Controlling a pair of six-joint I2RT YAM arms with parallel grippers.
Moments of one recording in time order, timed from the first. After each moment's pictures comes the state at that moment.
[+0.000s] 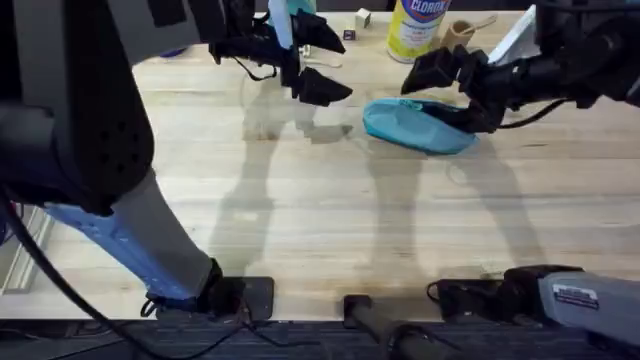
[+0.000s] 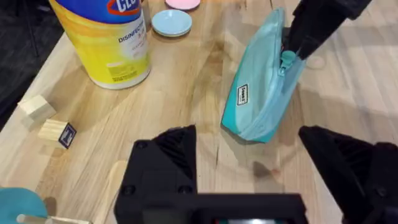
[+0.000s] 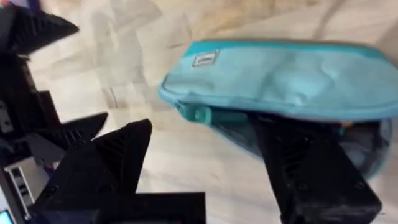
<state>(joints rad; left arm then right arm) -0.12 1.92 1.36 -0.52 1.13 0.99 0.06 1.40 0.99 -0.64 -0.48 0.55</state>
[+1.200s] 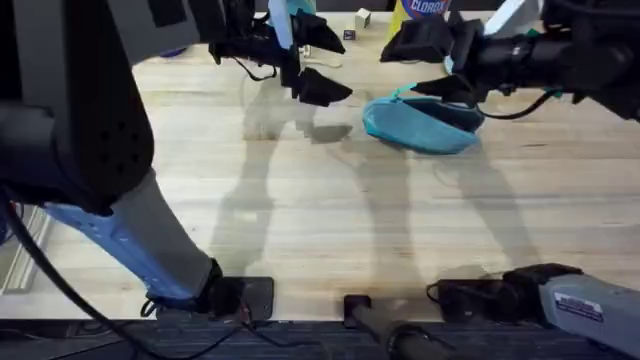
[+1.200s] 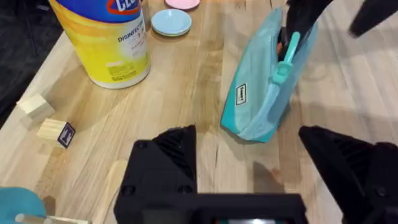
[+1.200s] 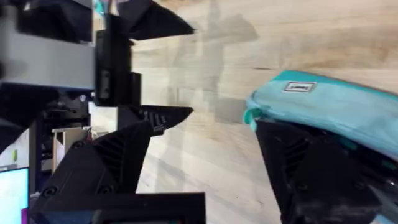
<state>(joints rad) -0.12 1.92 1.36 -0.53 1.13 0.99 0.16 1.30 0.97 -0.40 -0.59 0.59</state>
